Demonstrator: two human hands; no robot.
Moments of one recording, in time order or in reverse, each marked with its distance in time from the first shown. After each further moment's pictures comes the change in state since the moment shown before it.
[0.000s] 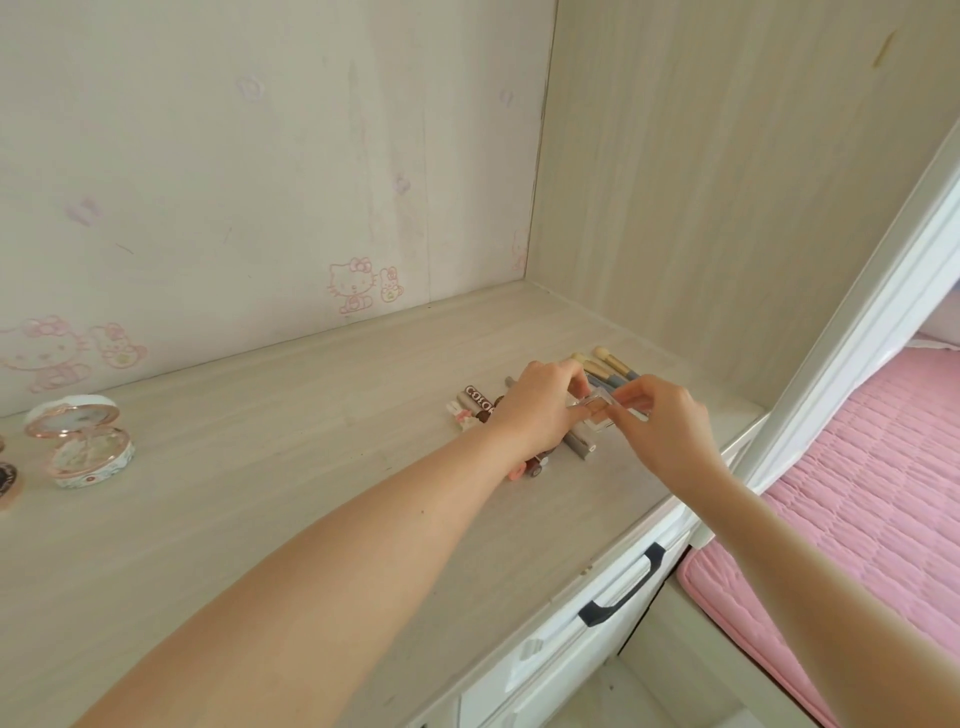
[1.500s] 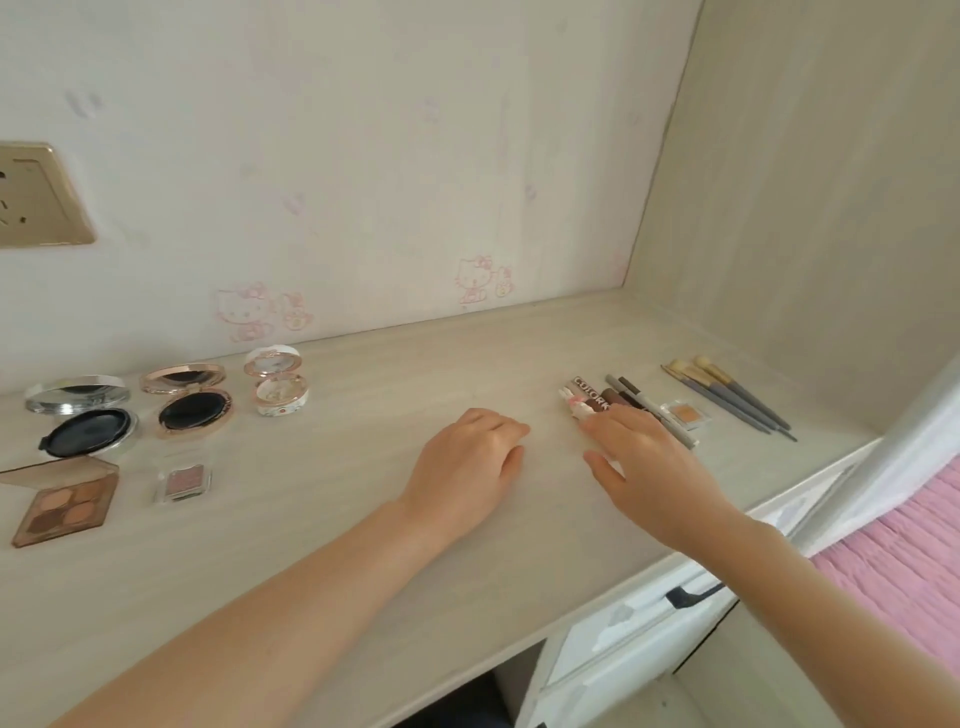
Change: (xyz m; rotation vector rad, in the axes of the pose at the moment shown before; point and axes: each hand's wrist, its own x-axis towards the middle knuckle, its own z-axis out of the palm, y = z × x) left_hand -0.178 -0.066 -0.085 0.440 0.243 -0.020; right_hand -0.086 -0.096 0.038 -0.293 -0.245 -0.565
